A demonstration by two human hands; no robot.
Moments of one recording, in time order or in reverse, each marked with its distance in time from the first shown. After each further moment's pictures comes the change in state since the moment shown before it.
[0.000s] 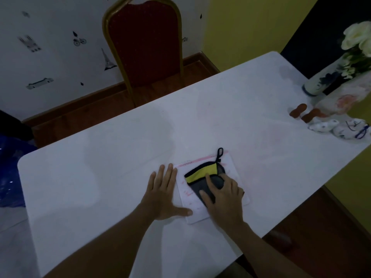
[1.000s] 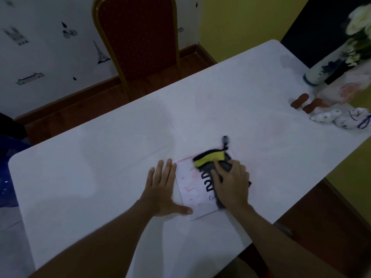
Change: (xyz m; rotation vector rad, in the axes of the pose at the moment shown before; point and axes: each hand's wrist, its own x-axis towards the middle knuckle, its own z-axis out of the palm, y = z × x) left_hand 0.003 -0.002 -0.001 -0.042 -0.015 0.010; right_hand 0.036 0.012 0.002 0.019 0.172 0.071
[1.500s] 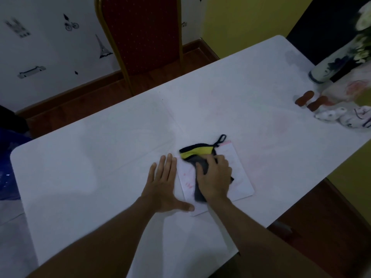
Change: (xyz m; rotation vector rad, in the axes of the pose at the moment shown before) left_hand -0.002 0.003 0.002 0.036 0.061 -0.007; right_hand 0.006 -0.063 0.008 0.210 -0.085 0.207
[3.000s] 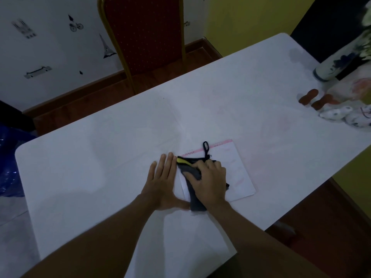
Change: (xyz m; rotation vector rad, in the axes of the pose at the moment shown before) left_hand 0.000 -0.002 -0.002 -0.009 -0.025 0.001; right_hand -0.012 0.005 0.008 0.017 -0.053 -0.204
